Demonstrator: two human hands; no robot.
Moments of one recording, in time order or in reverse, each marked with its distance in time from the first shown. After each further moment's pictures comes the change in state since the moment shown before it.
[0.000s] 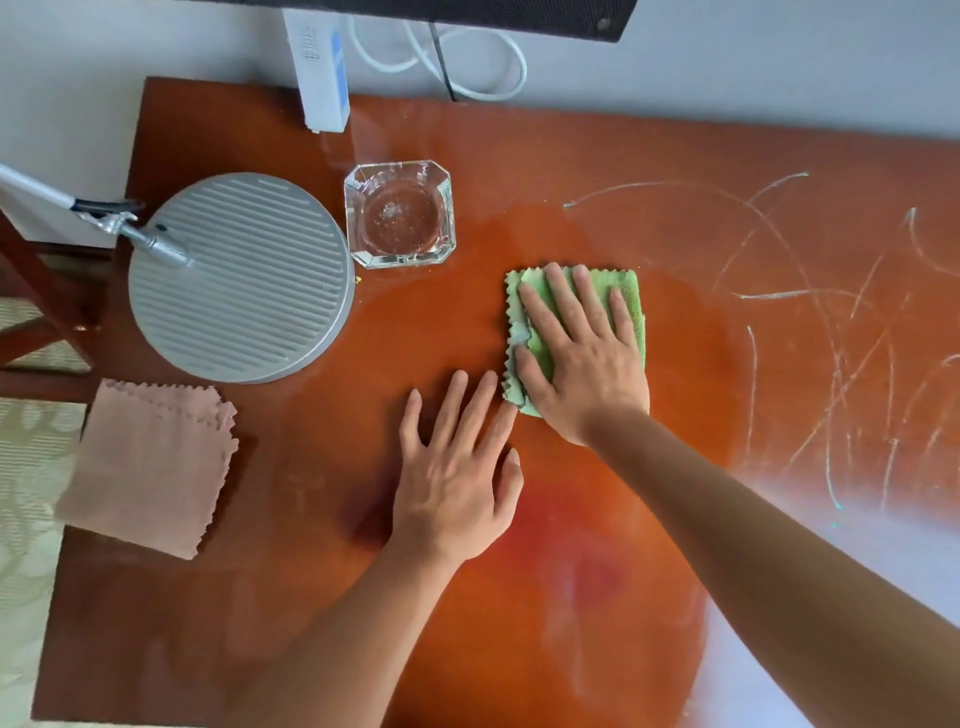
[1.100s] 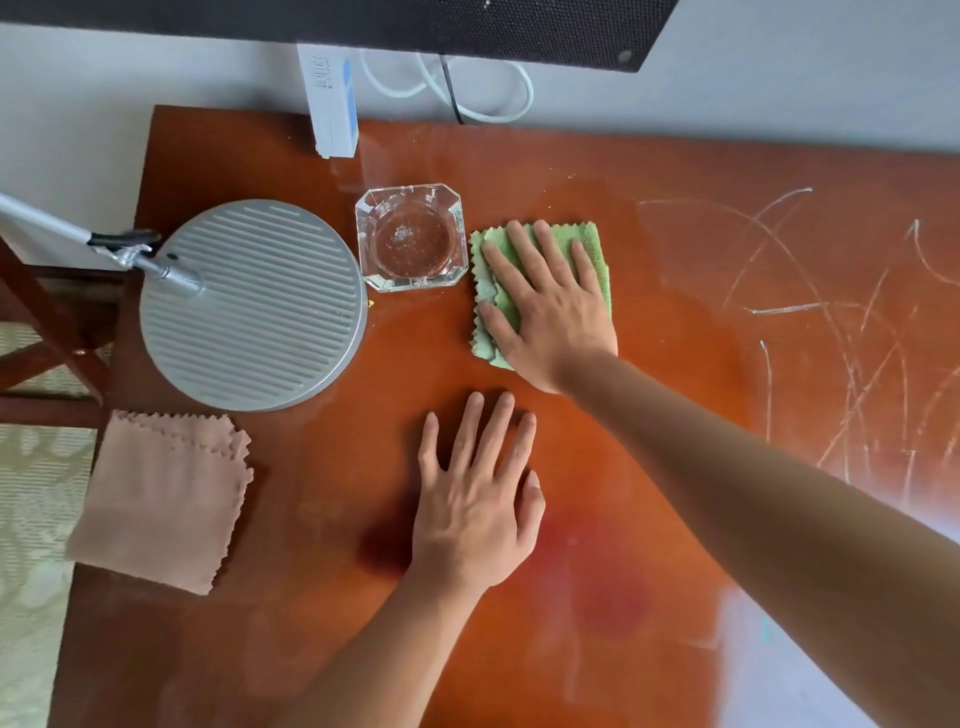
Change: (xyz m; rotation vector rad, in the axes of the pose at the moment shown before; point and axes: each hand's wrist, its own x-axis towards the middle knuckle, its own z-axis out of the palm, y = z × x) left_hand 0.001 0.002 -0.007 0.008 -0.064 -0.013; right_hand 0.074 -0.024 -0.006 -0.026 0.030 -0.058
